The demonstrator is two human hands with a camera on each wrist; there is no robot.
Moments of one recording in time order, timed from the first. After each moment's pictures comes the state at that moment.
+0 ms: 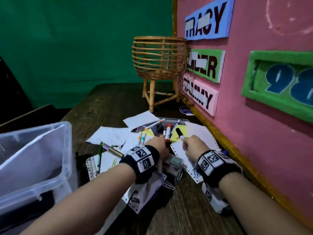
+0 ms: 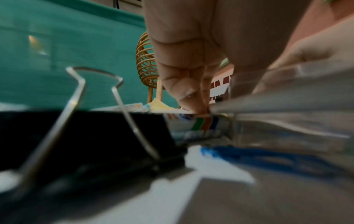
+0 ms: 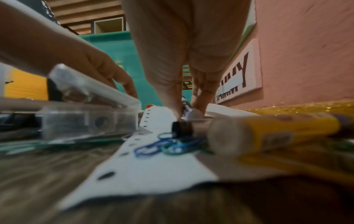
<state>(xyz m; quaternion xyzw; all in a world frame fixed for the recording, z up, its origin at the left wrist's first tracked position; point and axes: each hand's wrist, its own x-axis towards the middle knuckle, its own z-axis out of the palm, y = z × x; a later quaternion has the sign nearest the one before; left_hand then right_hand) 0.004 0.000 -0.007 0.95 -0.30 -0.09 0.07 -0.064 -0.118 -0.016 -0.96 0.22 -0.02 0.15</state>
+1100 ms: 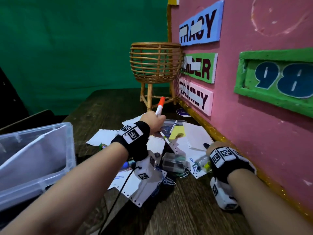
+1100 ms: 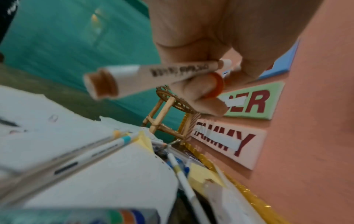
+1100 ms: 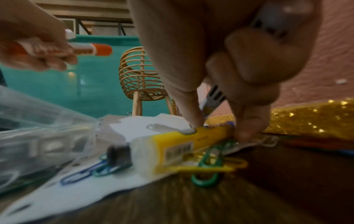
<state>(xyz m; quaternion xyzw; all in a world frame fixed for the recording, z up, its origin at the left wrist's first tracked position) 0.024 0.008 0.045 0.88 -0.25 -0.08 0.40 -0.090 -0.146 -0.023 -0.85 0.51 0.10 0.08</state>
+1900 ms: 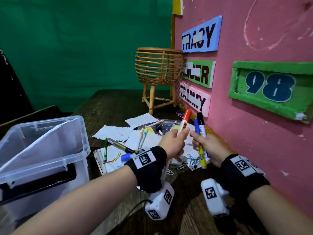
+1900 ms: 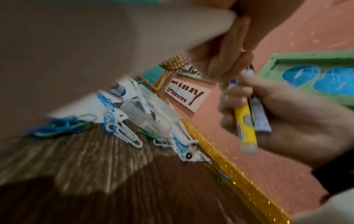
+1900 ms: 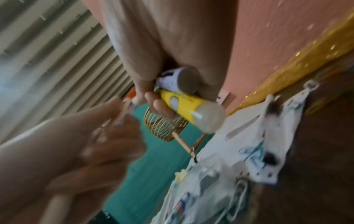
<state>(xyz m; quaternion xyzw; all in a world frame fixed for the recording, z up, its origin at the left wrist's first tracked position) -0.084 0.021 0.013 0.71 -0.29 -0.21 0.60 -0.139 -0.103 0.000 -0.71 0.16 -0.19 0.66</state>
